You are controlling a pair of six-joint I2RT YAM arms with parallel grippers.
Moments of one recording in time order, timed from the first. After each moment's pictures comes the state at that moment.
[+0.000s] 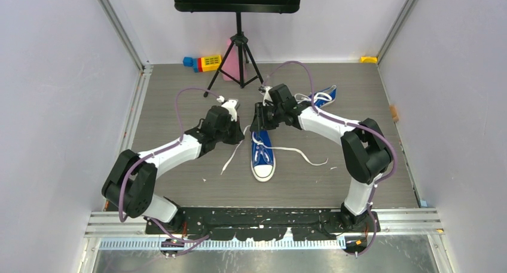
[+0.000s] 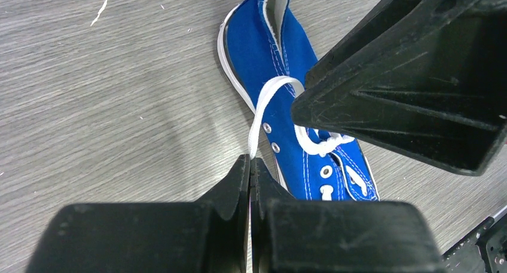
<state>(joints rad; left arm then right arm) -0.57 1.45 0.81 -0.02 0.11 -0.38 0.61 1.81 1.26 -0.23 -0.35 0.45</state>
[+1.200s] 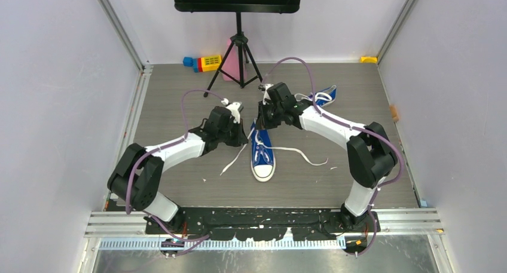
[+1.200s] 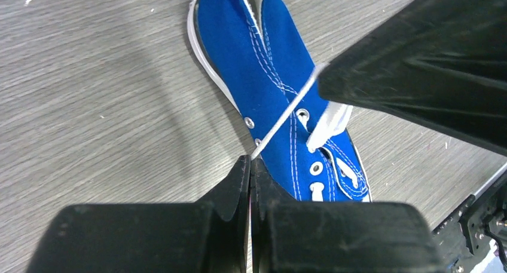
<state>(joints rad) -0.57 1.51 0.82 -0.01 0.20 -0.39 0.63 1.78 1.30 -0.32 -0.23 0.41</state>
